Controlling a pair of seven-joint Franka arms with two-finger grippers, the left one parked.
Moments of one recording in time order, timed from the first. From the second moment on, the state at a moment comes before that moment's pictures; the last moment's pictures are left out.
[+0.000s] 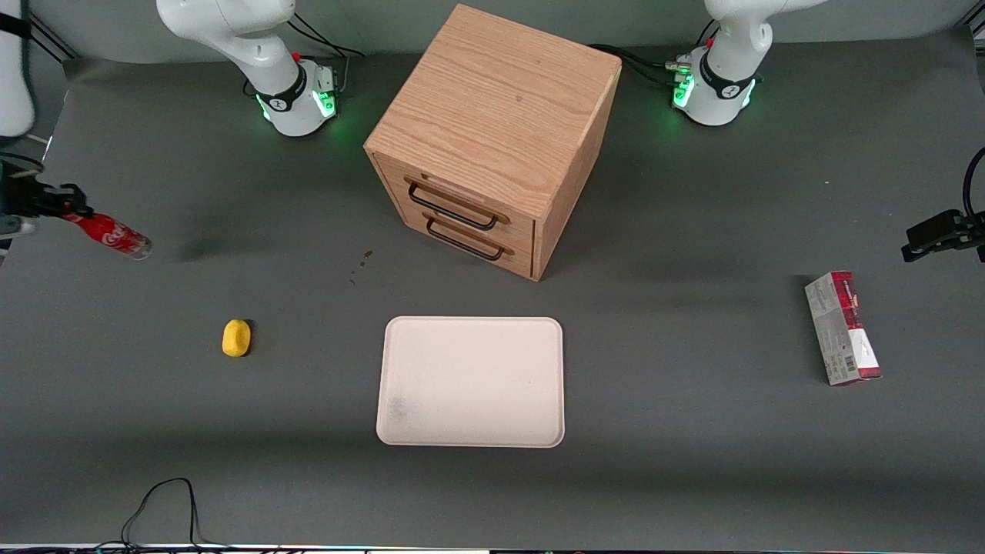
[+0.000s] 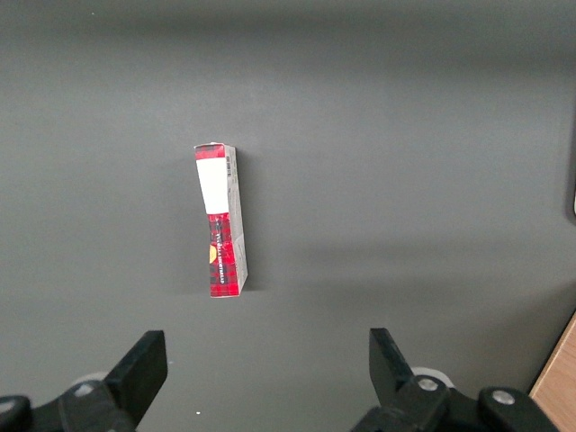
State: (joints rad) arm 0.20 -0.12 -0.63 -2.02 -0.18 1.81 -0.51
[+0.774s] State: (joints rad) arm 0.32 -0.09 -0.62 -1.45 -0.10 1.35 -0.51
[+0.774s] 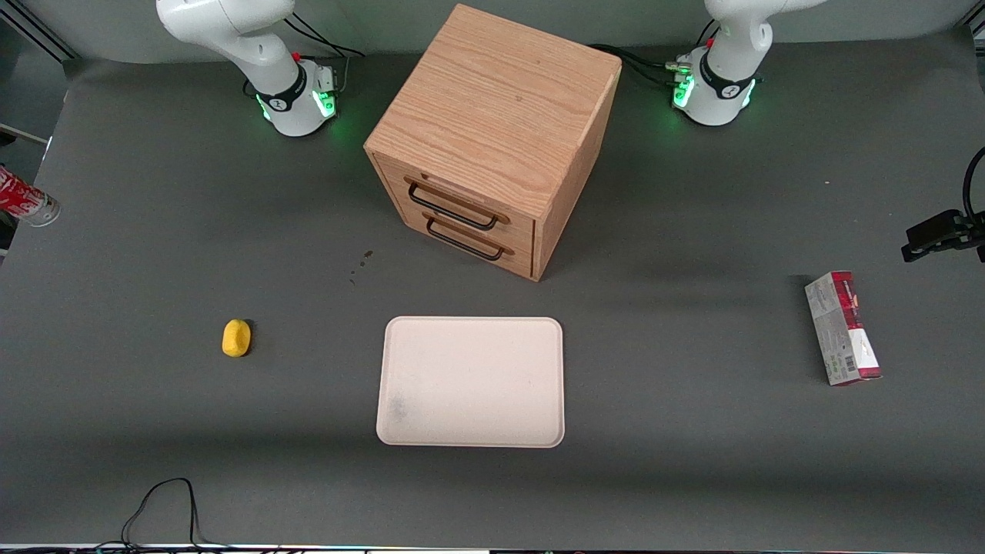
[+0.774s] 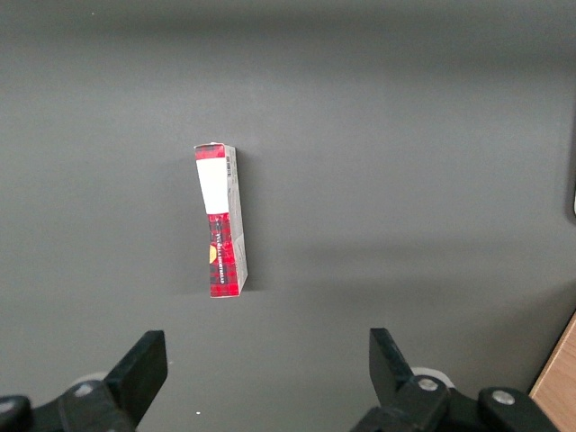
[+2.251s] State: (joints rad) arm 0.58 0.63 -0.20 -0.82 0.11 1.42 0.01
